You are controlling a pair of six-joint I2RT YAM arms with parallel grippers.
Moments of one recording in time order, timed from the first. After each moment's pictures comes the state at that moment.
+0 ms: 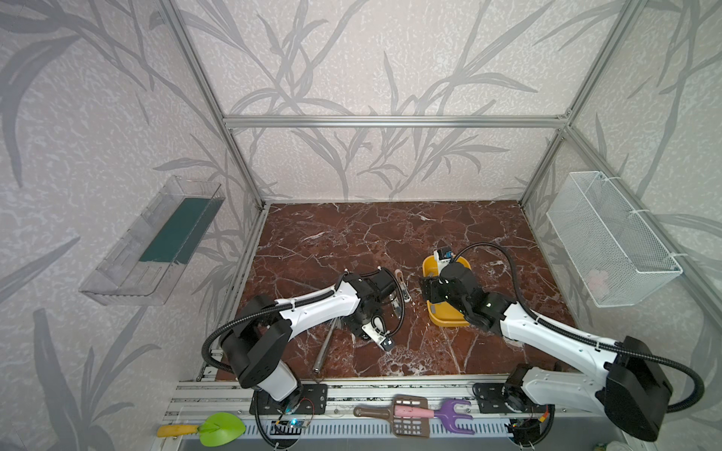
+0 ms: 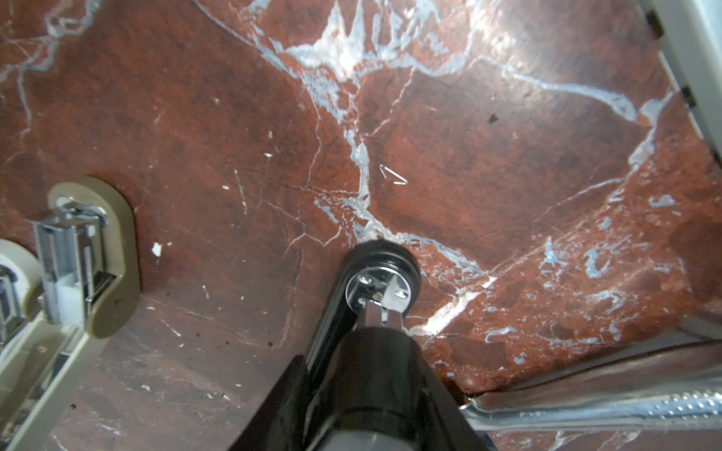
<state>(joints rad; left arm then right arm) -0.84 1.59 1.01 -0.92 -0.02 1.55 0.74 1.20 0.71 -0.16 0.26 0.43</state>
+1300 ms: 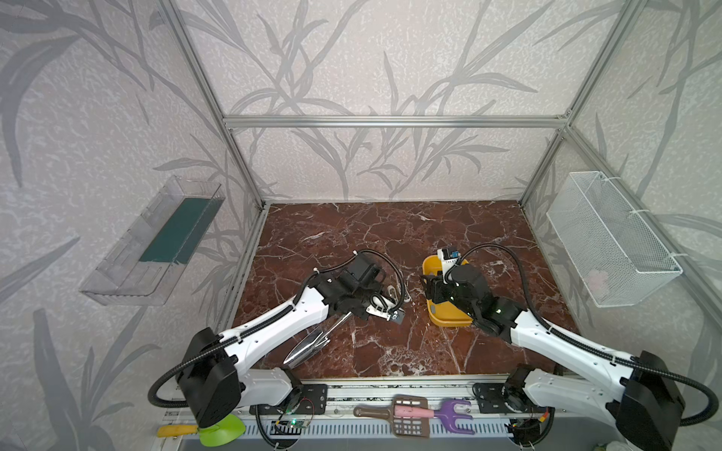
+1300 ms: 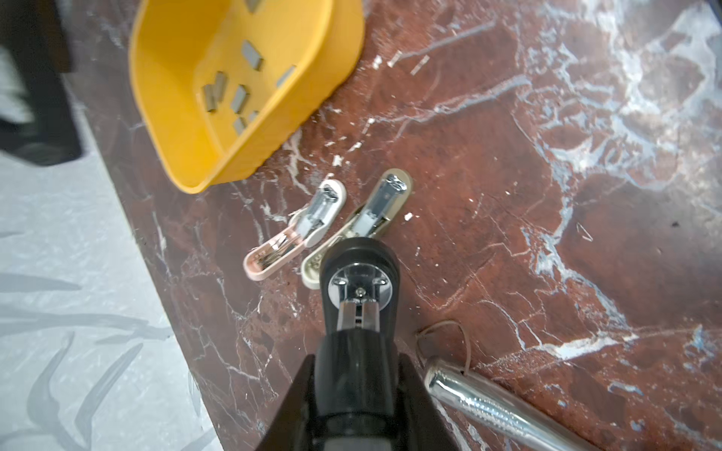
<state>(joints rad) -0.75 1.26 1.00 -0.67 0.15 1.31 0.74 1.09 0.64 -0.05 0.14 0.42</state>
